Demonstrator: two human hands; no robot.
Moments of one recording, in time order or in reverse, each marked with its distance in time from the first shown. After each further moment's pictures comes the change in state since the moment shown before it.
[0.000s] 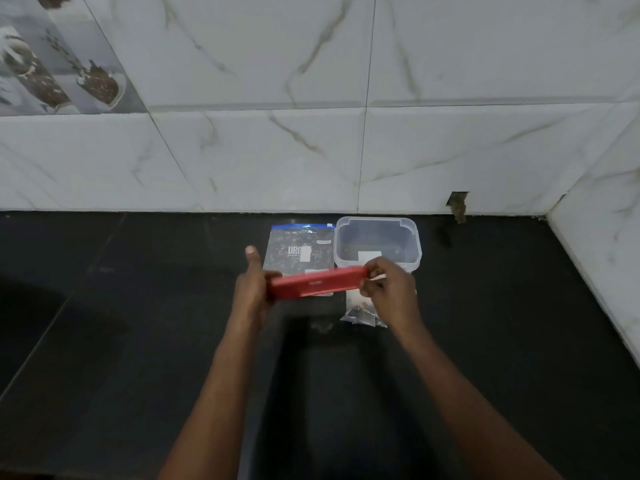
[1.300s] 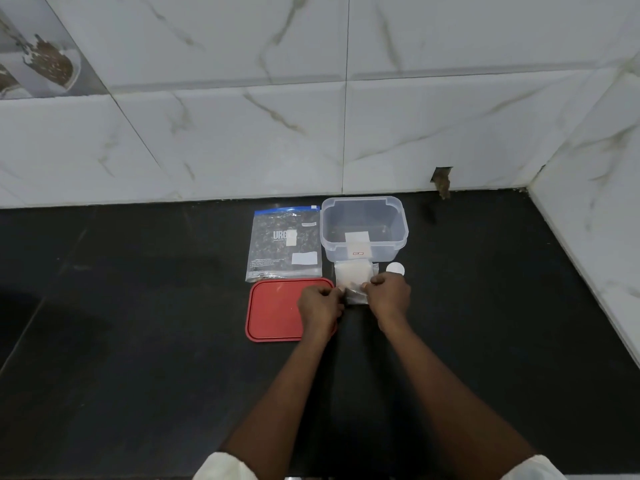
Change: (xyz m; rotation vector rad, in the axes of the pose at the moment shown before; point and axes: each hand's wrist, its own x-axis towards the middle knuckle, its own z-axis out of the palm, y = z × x) left_hand -0.023 -0.100 0.100 0.305 -0.097 0.087; right_hand -0.007 0.064 0.029 -0.089 0.187 0.548
